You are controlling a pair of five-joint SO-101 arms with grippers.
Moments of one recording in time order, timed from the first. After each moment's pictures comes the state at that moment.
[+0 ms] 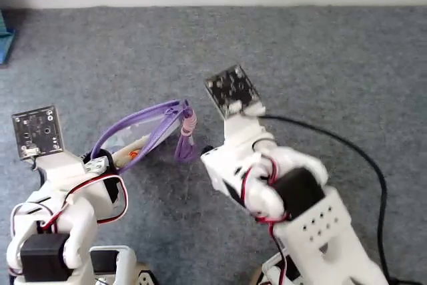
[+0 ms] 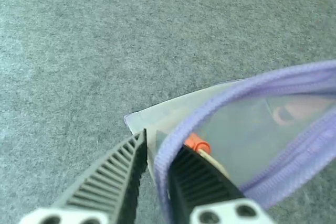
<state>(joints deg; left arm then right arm) -6.3 -72.0 38.6 89.6 17.6 -37.5 -48.7 32.0 71.4 -4.9</state>
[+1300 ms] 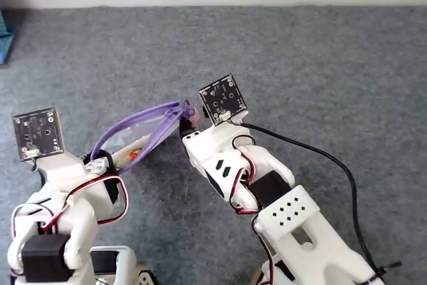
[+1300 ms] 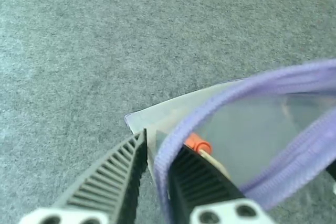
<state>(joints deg) -6.3 -72.2 40.1 89.4 17.6 -36.8 -44.0 51.4 28.9 -4.9</state>
